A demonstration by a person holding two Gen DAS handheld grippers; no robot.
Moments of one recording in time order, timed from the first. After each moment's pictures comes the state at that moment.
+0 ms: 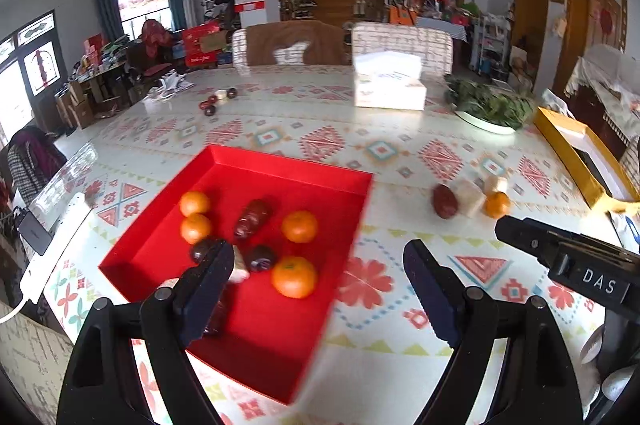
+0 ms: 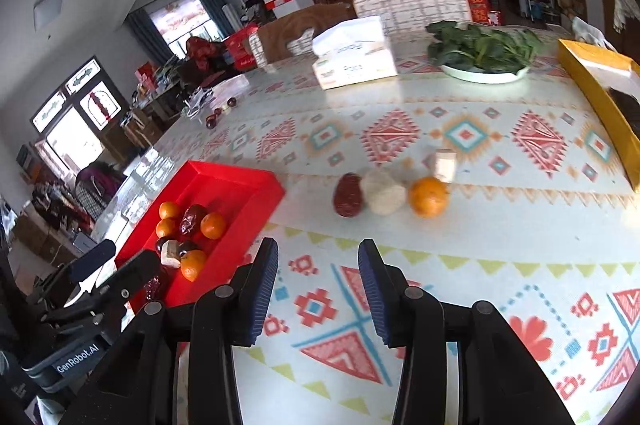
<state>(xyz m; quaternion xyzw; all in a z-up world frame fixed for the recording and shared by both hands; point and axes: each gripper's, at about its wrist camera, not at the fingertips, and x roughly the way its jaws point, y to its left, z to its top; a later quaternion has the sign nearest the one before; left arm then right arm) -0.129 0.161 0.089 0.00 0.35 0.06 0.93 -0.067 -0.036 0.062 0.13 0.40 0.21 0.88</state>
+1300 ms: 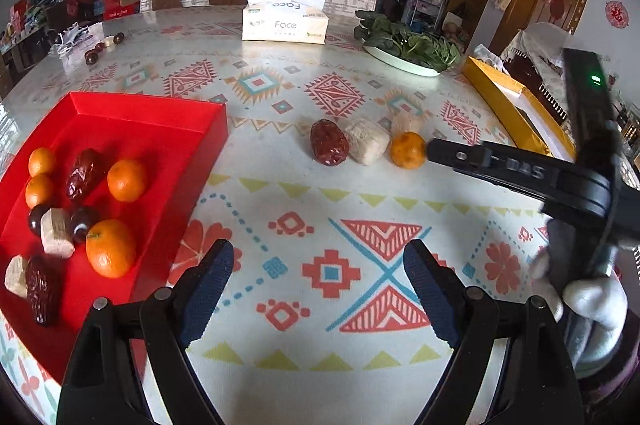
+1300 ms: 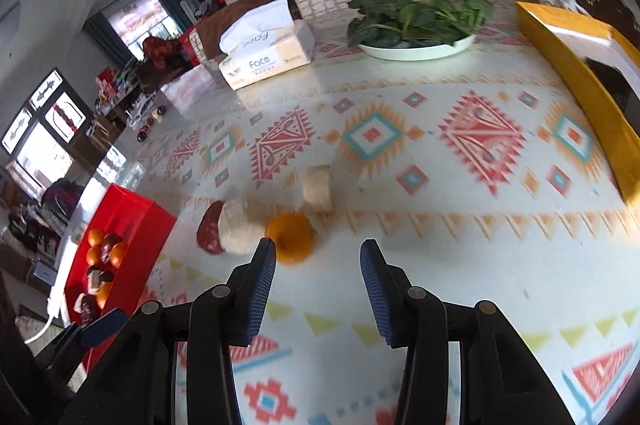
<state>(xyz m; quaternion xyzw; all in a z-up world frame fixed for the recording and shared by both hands) -0.083 0.105 0.028 -0.06 0.43 -0.08 0.90 0.011 -0.096 0.017 0.13 0.44 0.15 0.87</state>
